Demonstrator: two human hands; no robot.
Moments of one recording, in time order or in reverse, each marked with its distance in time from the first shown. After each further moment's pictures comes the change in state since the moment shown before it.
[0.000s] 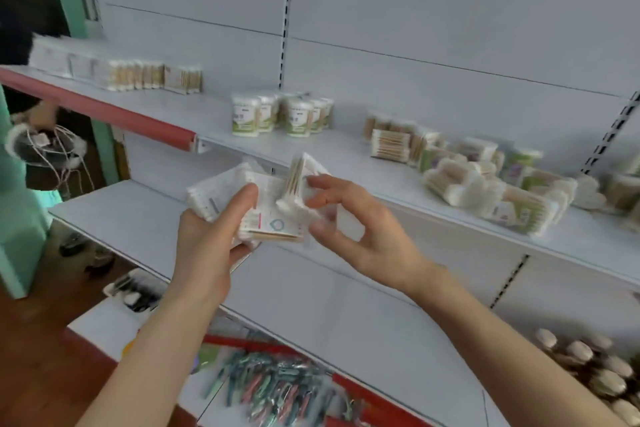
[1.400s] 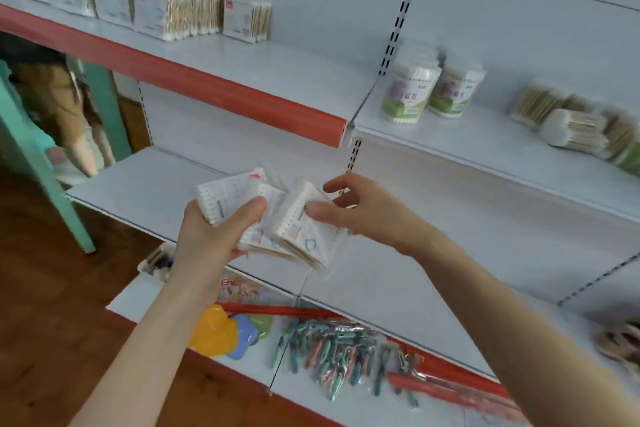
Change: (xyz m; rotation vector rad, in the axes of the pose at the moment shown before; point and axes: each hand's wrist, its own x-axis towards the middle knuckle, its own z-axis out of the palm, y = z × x) left_hand 0.230 -0.003 -0.227 0.147 -0.123 -0.176; right_hand 0.186 0.042 0.241 0.103 -0.316 0.955
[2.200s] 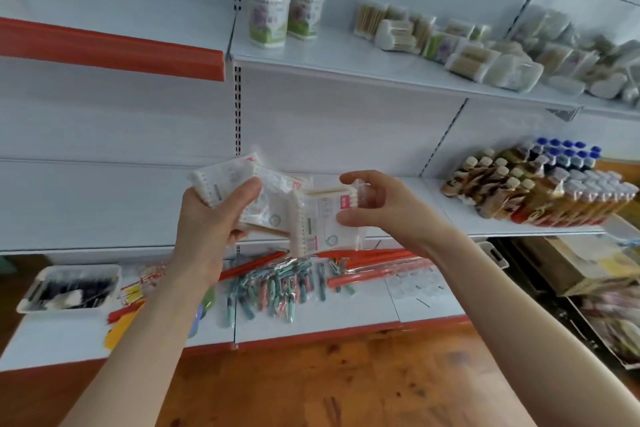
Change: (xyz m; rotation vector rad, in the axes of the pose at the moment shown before) left_hand -0.065 -0.010 0.013 -0.002 -0.469 -0.175; right_hand -0.179 0.031 0.038 0.412 0.445 0.209
